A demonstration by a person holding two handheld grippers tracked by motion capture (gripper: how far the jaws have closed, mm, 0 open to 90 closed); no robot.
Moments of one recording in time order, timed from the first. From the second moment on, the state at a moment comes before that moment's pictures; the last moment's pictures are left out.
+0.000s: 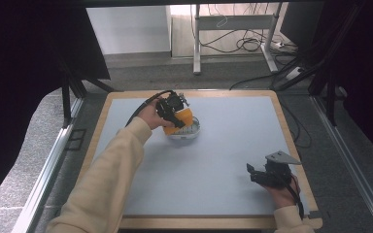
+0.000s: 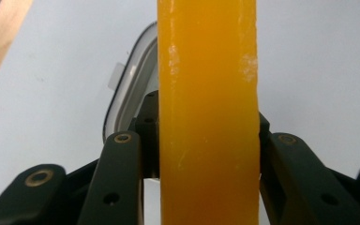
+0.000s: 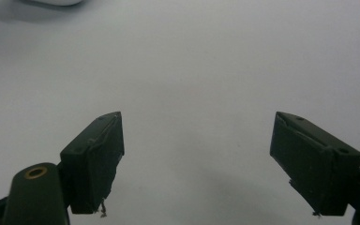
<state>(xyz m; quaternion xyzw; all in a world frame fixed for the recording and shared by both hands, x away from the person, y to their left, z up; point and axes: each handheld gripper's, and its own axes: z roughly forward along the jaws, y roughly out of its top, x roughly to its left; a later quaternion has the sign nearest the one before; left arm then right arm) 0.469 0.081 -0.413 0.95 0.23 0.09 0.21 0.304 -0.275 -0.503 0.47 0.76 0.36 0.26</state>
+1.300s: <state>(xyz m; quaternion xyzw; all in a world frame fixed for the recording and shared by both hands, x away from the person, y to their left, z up) 0.500 0.063 -0.444 0.96 0.18 0.06 0.20 0.305 -0.278 -0.504 0.48 0.76 0.36 0.26</state>
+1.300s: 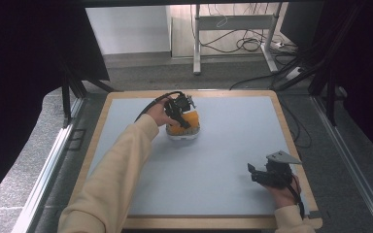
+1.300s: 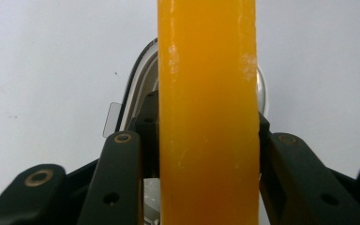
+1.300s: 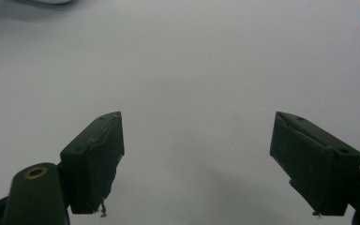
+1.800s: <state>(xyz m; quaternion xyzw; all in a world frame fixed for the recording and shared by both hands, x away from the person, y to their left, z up) 0.503 0.063 -0.451 0.96 0.17 0.08 0.21 0.305 -0.277 -0.504 0.48 0.76 0.36 0.26</state>
